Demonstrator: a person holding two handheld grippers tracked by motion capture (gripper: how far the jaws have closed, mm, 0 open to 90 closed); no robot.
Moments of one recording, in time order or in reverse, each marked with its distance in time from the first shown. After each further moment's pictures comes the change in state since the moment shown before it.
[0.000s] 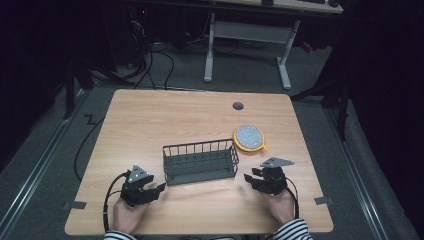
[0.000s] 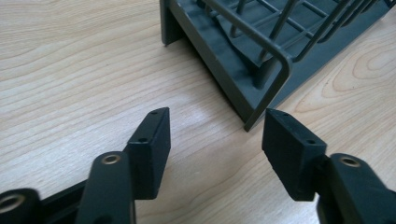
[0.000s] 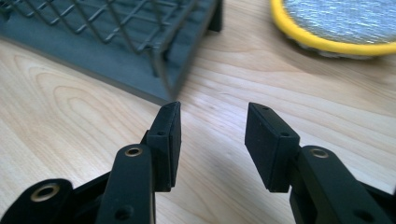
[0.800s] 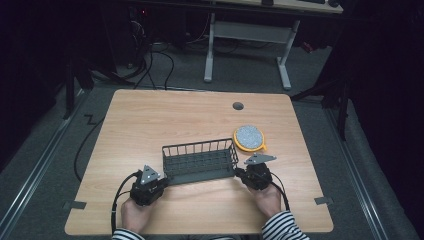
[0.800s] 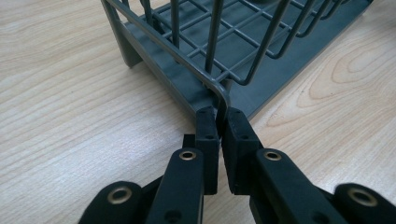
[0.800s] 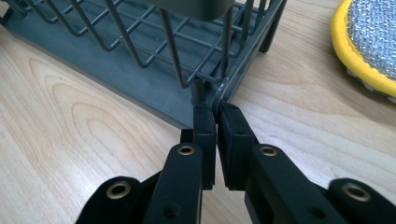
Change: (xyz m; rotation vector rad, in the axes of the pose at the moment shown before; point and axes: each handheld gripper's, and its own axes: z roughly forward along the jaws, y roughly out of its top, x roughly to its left) left arm -0.027 0.012 0.010 0.007 0.013 0.075; right arm 0.023 0.021 0.029 0.019 0.039 -0.093
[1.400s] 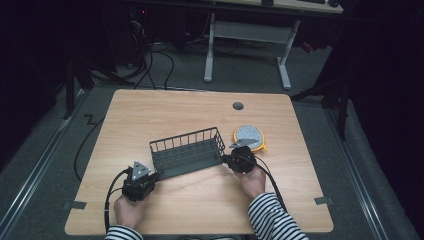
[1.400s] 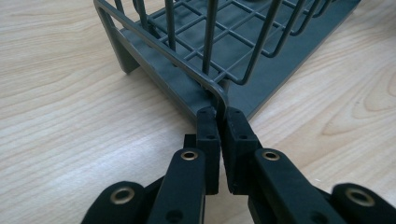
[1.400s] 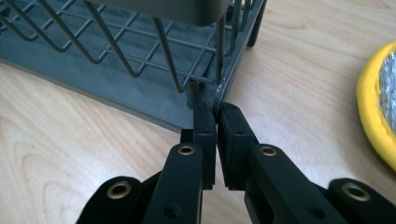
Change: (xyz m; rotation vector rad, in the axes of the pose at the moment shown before) left arm 0.022 -0.004 -0.005 -0.029 0.076 -0.040; right arm -0.004 0.045 0.042 0.017 0.016 0.017
